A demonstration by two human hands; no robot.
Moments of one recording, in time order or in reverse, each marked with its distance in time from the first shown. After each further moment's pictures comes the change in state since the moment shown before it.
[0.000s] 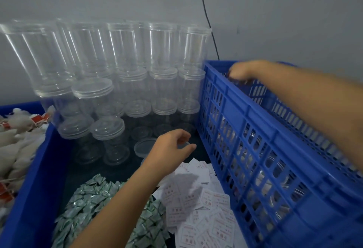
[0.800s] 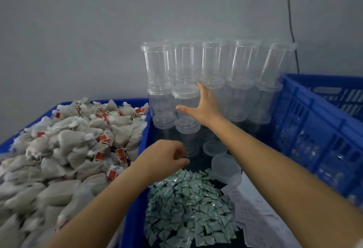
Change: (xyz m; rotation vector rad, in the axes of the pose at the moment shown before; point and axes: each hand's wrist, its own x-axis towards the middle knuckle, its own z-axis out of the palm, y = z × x) left_hand -0.113 -0.037 -0.153 0.481 -0.071 -0.218; right_hand -0.064 -0.251 0.151 0.678 0.337 -0.626
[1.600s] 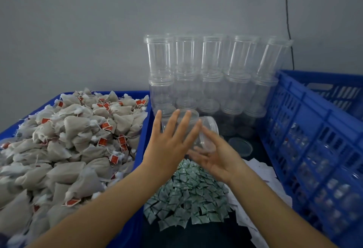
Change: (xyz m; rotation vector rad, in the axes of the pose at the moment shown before) left_hand -0.026 0.017 0.027 0.831 0.675 0.268; right_hand -0.159 -0.017 -0.016 1.289 -0.225 0.822
